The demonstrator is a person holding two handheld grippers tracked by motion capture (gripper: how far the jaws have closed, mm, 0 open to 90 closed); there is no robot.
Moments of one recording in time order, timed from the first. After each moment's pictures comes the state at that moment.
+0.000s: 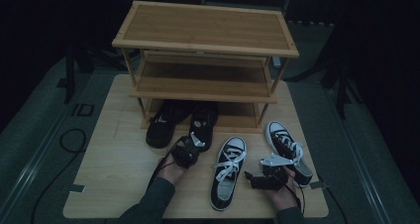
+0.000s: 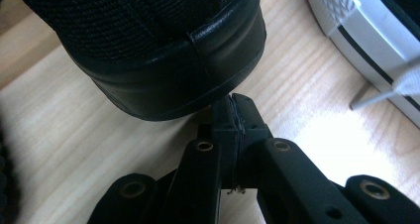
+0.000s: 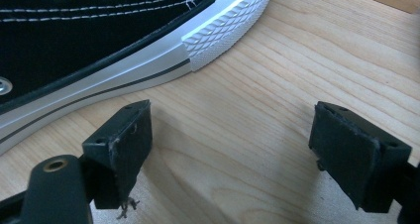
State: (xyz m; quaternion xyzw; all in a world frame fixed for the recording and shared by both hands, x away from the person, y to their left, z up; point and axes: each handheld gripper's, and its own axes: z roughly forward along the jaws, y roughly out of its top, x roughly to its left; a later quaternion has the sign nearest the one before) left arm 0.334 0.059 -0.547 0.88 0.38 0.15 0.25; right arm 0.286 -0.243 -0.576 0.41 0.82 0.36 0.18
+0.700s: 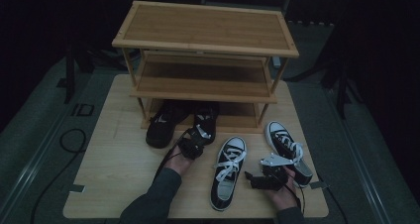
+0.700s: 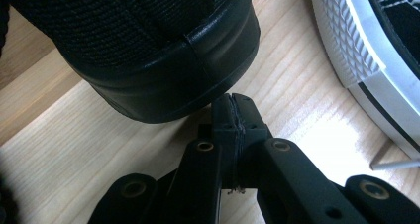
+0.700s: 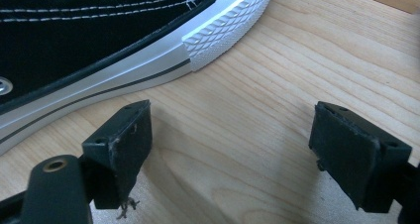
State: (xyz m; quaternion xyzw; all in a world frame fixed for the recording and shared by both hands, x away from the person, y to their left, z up) left arm 0.359 0.043 -0.544 0.88 0.37 0.15 0.24; right arm 0.286 -0.243 -0.576 0.41 0.82 0.36 0.18
